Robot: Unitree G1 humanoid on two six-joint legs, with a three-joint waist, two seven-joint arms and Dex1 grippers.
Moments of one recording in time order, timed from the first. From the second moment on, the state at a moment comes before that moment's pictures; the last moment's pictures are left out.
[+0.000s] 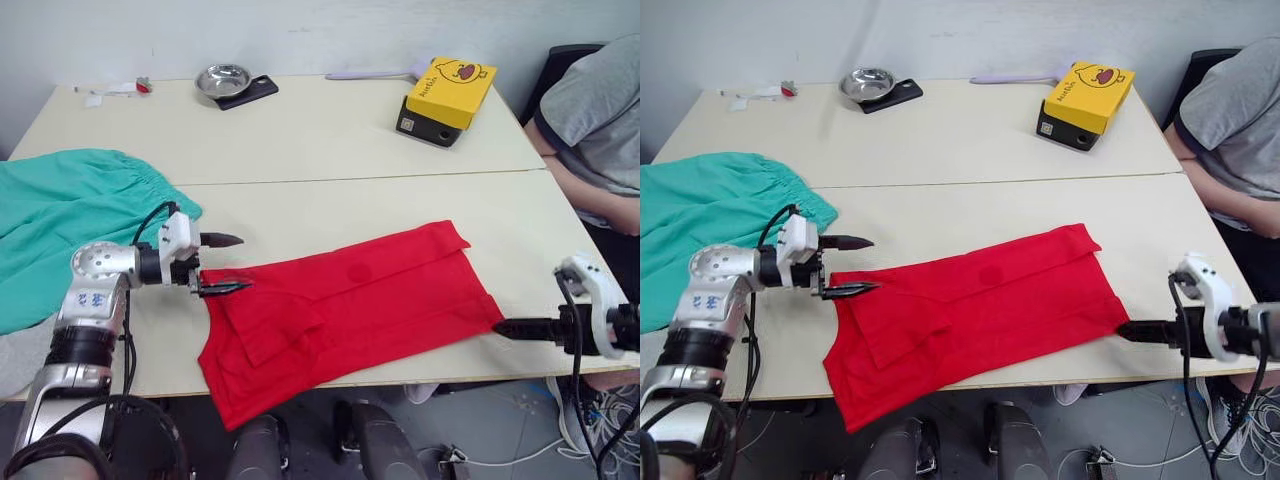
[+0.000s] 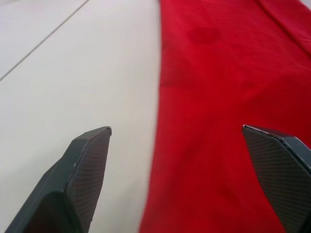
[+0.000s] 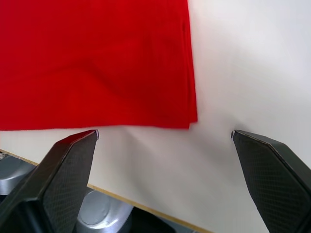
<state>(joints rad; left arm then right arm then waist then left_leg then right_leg) -0.61 0.69 0.02 0.53 -0.28 -0.02 -1.27 -0.21 -1.00 -0.41 -0.15 0.64 1.61 0.84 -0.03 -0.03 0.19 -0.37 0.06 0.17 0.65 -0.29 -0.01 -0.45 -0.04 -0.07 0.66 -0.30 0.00</state>
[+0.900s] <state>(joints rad) -0.78 0.64 -0.09 0.76 -0.13 0.14 -1.29 -0.34 -0.89 -0.36 0.09 1.48 1.60 -0.02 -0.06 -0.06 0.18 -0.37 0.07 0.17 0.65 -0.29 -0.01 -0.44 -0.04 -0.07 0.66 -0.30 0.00</state>
